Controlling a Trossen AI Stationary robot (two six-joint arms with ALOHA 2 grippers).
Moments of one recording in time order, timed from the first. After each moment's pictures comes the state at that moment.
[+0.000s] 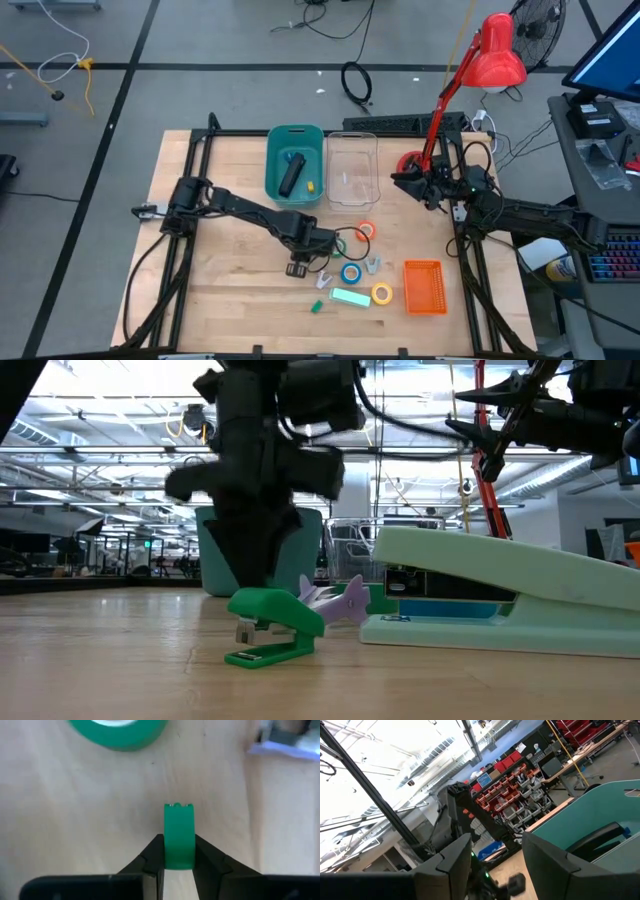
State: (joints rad) left arm -0.16 2.03 1.44 -0.83 0.03 0.05; right arm -0.47 0.66 0.13 0.79 -0.39 0.77
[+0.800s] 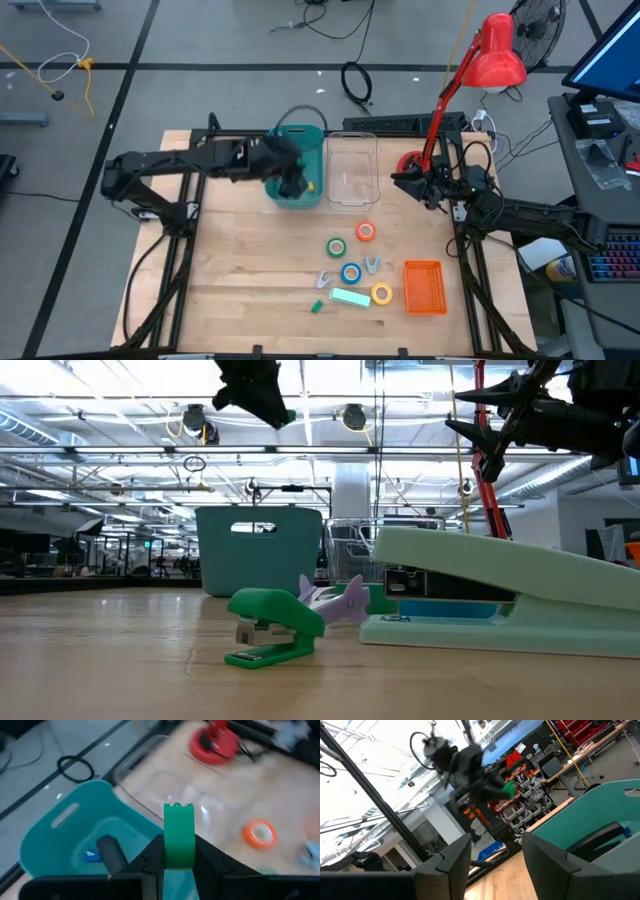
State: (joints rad) left arm 0.14 1.47 1.45 -0.75 -0.34 -0.36; right arm -0.47 0.66 0.13 0.79 -0.39 0.78
